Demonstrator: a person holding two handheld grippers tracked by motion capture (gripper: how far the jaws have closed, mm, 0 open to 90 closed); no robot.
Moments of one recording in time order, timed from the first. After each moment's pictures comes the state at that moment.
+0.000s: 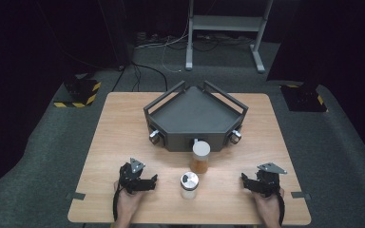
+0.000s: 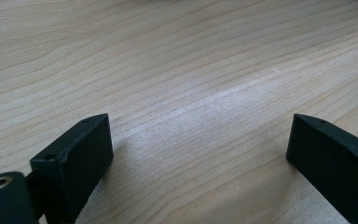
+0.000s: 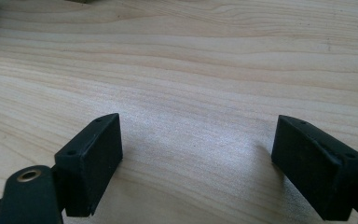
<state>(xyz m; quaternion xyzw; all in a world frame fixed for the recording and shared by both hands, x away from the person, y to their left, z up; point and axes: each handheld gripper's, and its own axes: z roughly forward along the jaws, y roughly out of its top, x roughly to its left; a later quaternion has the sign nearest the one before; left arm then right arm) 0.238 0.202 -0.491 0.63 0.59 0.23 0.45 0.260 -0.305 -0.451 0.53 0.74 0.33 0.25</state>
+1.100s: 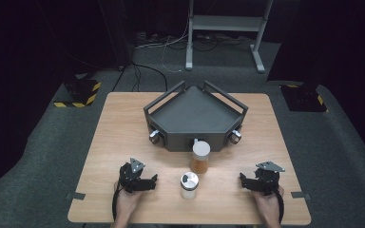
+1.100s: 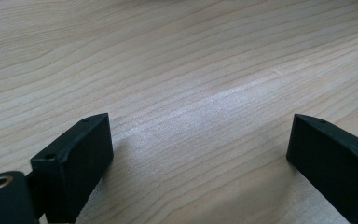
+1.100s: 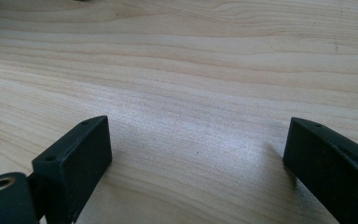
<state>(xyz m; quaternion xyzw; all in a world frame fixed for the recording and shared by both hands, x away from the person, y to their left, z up) 0.239 0.201 -0.491 0.62 0.59 0.23 0.45 0.267 -0.301 -0.450 0.54 0.74 0.32 0.24</state>
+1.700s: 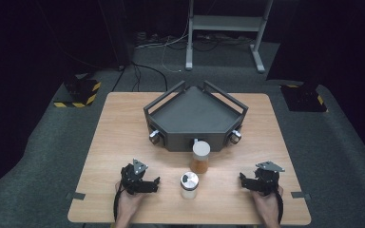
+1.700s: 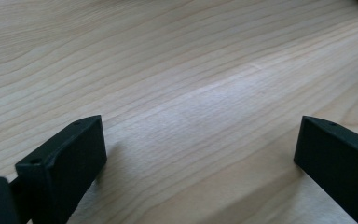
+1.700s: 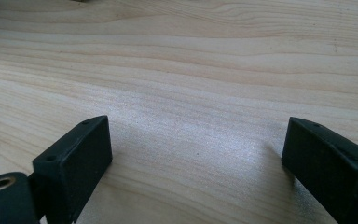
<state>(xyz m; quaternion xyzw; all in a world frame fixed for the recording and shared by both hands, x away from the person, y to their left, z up) 0.233 0.197 -0.489 0.64 0.58 0.22 0.46 0.267 -0.300 -0.450 0.54 0.74 0.32 0.24</state>
